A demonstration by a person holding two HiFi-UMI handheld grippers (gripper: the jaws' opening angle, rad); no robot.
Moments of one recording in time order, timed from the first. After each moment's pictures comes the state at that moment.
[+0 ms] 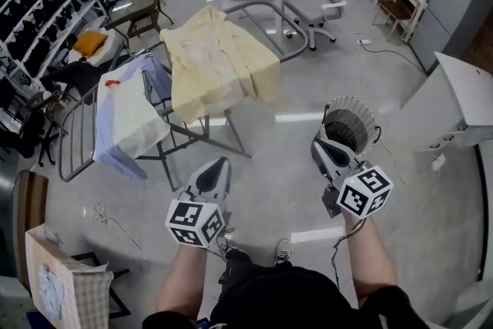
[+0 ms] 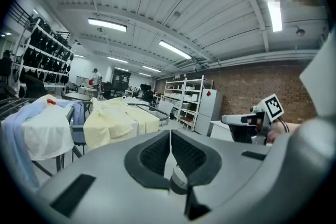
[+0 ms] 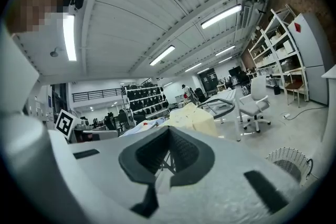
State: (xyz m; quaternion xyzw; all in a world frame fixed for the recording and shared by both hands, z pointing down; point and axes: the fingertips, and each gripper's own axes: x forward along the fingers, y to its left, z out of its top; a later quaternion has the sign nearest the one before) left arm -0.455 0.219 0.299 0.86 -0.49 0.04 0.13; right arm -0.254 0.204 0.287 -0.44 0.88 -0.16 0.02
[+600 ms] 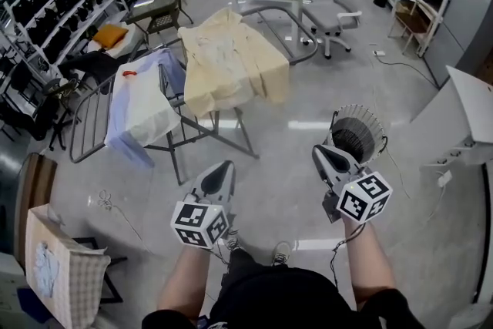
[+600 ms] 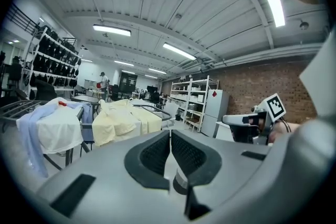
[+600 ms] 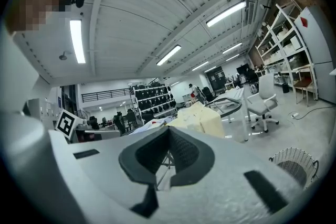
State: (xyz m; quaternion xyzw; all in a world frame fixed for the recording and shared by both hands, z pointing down) left arm -0.438 0.259 0.297 0.84 -0.53 0.04 0.13; right arm -0.244 0.232 0.287 -0.40 0.90 -0.16 0.02
